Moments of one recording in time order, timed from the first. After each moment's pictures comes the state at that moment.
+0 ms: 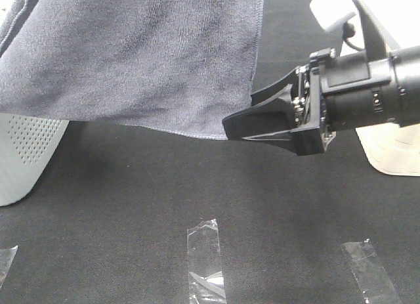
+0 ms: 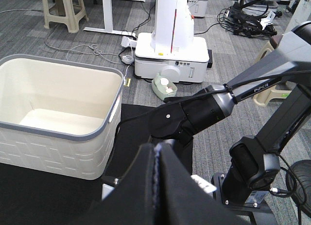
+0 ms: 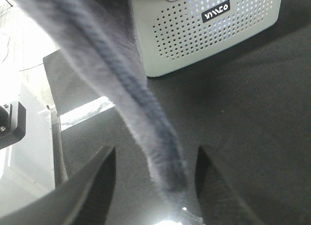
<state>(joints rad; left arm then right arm) -0.57 1.66 -2.14 -0.88 1.23 0.65 0.35 1.41 -0.68 1.44 0.77 -1.72</state>
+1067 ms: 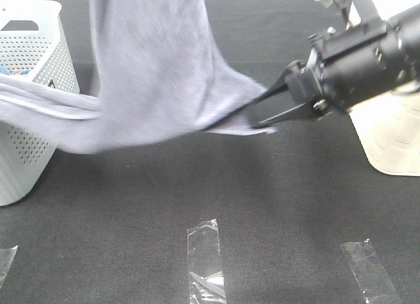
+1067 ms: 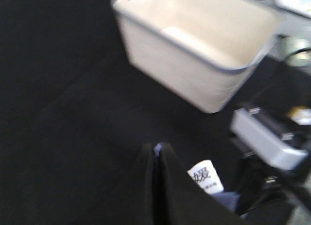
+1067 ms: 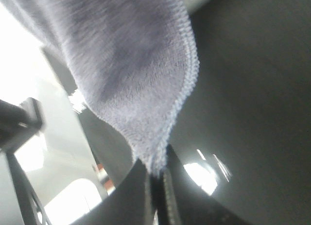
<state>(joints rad) -0.57 1.72 -2.14 -0.24 1.16 0.20 0.35 1.41 -0.91 0.92 0.82 -0.92</state>
